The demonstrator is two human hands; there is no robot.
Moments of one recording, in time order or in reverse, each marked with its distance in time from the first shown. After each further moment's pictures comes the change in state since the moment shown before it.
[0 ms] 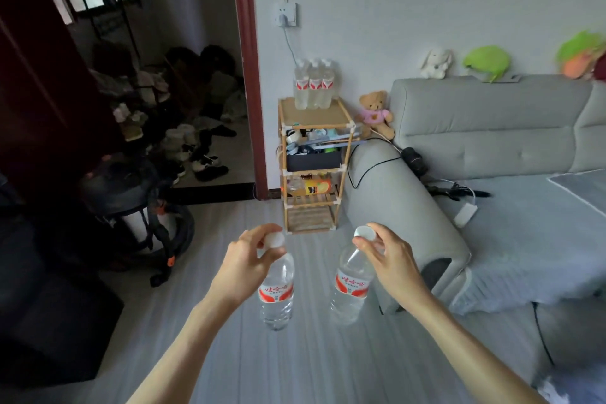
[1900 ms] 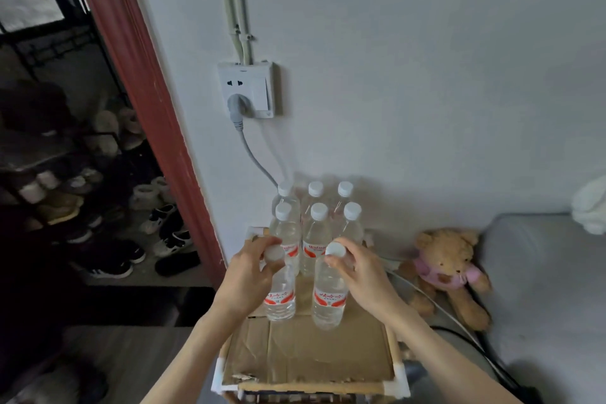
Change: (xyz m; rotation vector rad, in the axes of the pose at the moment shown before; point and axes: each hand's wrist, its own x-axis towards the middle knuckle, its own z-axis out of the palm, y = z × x) left_hand 0.895 -0.094 0.116 0.022 0.108 -0.152; right_hand 0.917 0.142 0.092 0.039 -0.293 -0.161
